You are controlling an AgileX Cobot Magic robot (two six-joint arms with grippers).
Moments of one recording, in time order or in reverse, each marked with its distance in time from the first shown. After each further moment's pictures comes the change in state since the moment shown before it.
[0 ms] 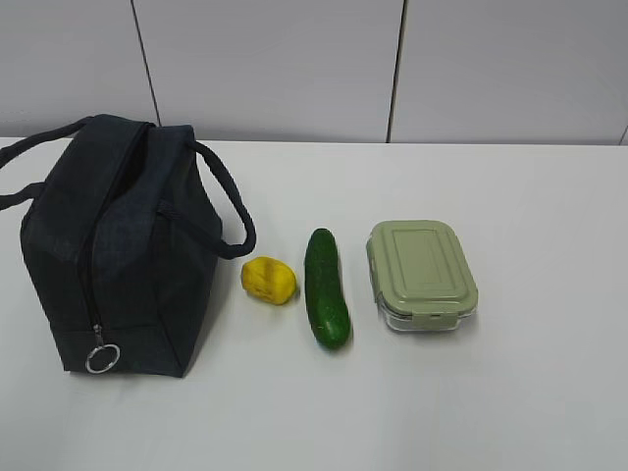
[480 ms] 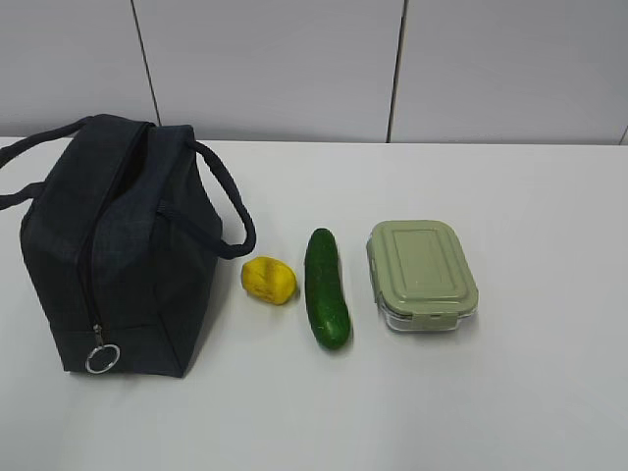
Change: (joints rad) left arm 0.000 0.000 0.000 0.000 0.000 0.000; right arm 0.000 0.000 -0.004 0.018 0.000 0.002
